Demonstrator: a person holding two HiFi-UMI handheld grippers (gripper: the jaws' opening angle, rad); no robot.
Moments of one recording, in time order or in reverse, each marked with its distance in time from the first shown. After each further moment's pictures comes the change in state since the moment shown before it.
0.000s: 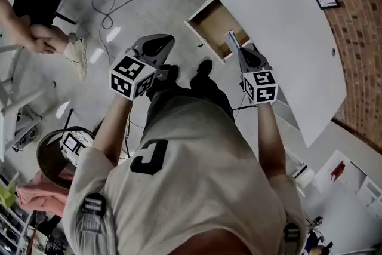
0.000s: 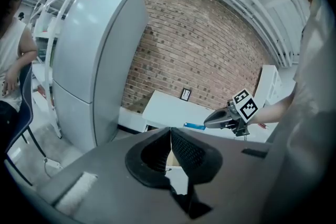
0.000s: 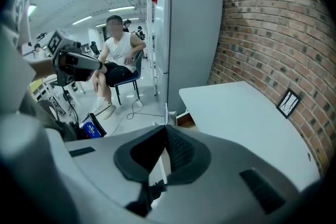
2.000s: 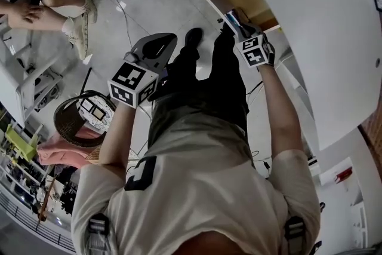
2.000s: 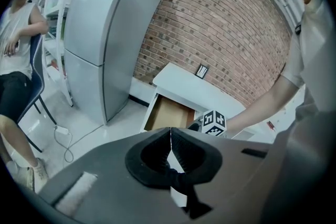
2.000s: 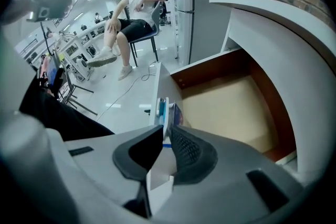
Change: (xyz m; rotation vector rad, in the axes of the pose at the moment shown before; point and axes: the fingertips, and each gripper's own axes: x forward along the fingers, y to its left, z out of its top) left arm 0.066 0.016 -0.080 -0.155 0.263 0.124; right arm 0.203 -0.009 -0.168 -0.187 0.341 0.263
